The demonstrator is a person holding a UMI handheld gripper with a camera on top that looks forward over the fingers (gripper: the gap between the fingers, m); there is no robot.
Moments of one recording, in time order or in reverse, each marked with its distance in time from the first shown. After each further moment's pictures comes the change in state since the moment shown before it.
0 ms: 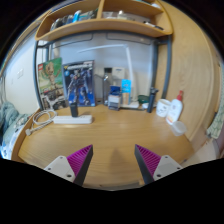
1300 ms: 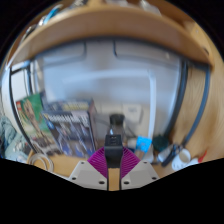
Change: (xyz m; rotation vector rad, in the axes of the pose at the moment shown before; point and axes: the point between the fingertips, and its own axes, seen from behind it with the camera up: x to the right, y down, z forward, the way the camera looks) arm -0.035 -0.279 0.179 0.051 -0.042 -0.015
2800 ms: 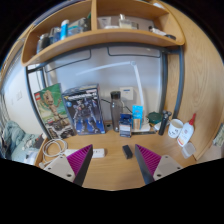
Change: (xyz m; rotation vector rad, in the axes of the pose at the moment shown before) arm -0.015 0.111 -0.150 -0.014 -0.030 0.112
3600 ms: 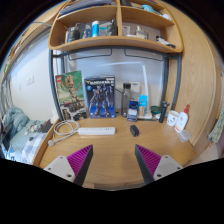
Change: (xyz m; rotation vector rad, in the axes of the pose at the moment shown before) arm -0.058 0.102 -0.110 0.013 -0.002 -0.089
